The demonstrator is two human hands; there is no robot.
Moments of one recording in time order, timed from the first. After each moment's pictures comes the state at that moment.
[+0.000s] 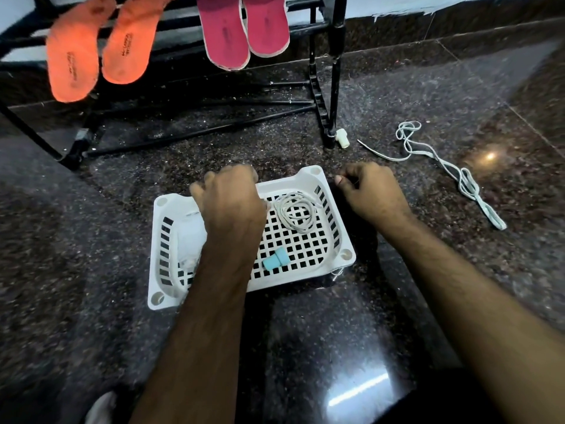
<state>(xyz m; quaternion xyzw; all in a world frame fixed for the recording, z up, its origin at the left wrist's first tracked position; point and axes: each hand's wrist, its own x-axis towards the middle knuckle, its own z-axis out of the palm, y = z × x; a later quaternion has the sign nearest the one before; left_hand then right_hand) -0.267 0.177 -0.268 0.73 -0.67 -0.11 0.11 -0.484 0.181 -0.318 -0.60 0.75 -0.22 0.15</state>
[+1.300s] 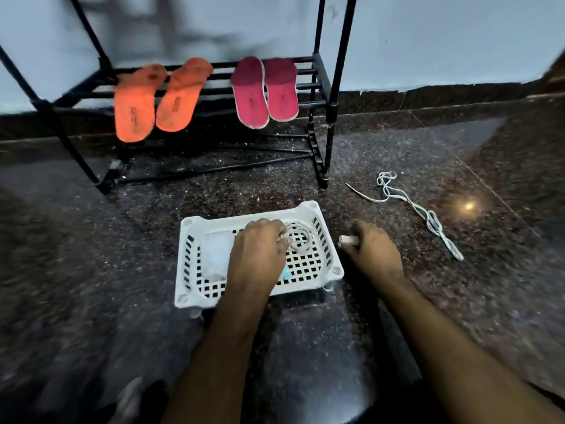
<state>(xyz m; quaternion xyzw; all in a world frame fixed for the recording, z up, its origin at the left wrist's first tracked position) -0.260 0.242 -0.263 0.61 -0.75 -0.17 0.19 -0.493 0.241 -0.334 -0.60 0.78 -0.17 0.10</state>
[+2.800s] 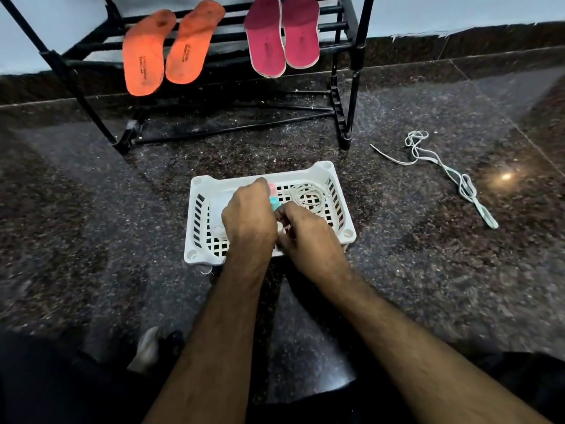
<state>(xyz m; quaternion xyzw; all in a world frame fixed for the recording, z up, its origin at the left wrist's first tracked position) -0.245 0.226 -0.278 0.75 -0.64 -0.11 0.13 -0.353 0.280 -0.306 -0.70 0.61 -0.28 0.24</state>
